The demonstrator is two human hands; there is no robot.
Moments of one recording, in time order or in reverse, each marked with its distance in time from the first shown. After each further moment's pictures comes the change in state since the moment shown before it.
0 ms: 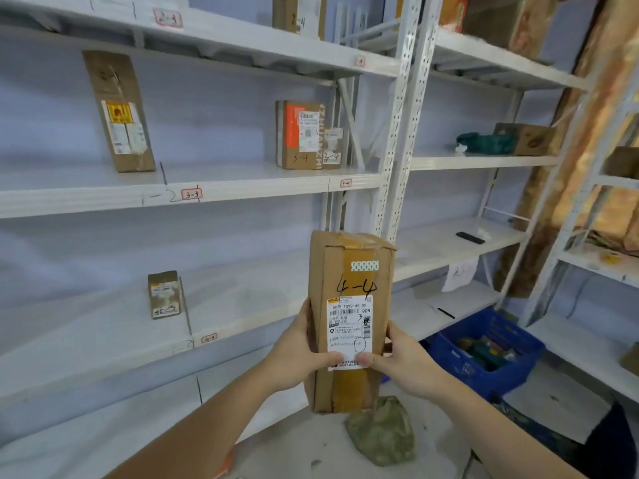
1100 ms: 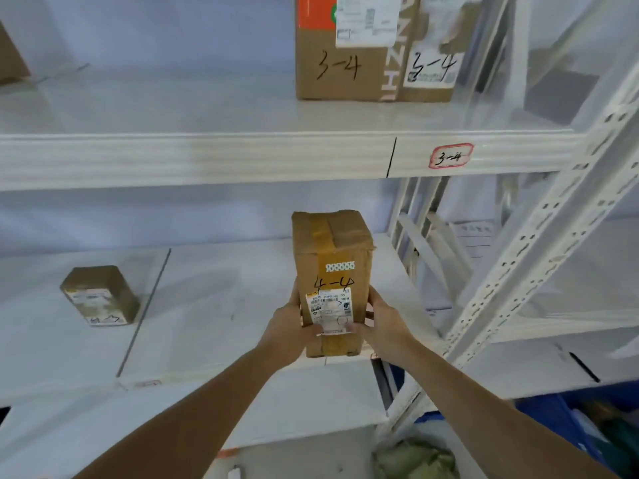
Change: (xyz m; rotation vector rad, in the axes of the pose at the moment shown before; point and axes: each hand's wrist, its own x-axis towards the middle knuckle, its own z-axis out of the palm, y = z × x) left_hand 0.438 -0.222 -0.054 0.098 0.402 -0.519; right_hand 0.547 0.187 0.028 0.067 -0.362 -0.011
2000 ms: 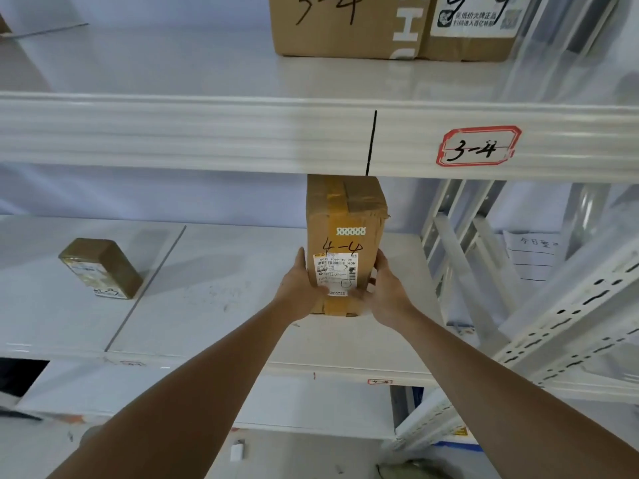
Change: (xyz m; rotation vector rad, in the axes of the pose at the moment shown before) left_hand 0.110 0.031 0.025 0.004 0.194 -0.195; right_hand 0.141 0.034 -0.025 0.088 -0.071 0.010
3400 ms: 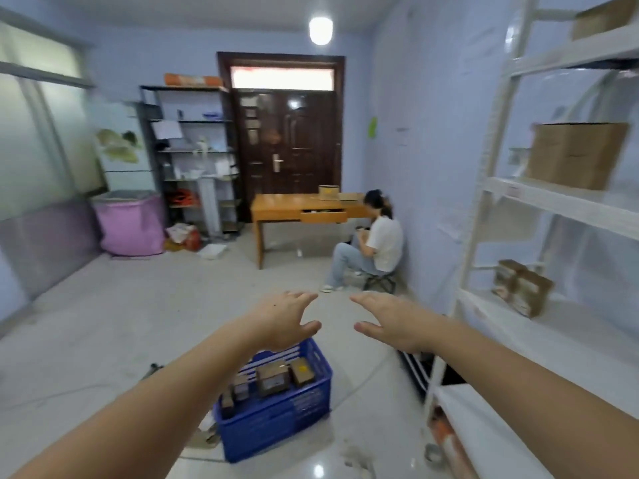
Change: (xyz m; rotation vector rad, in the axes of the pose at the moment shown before) left_hand -0.787 -0.284 -0.436 0.690 0.720 -0.821; right_hand -0.548 -0.437 0.539 -0.860 -1.030 -1.657
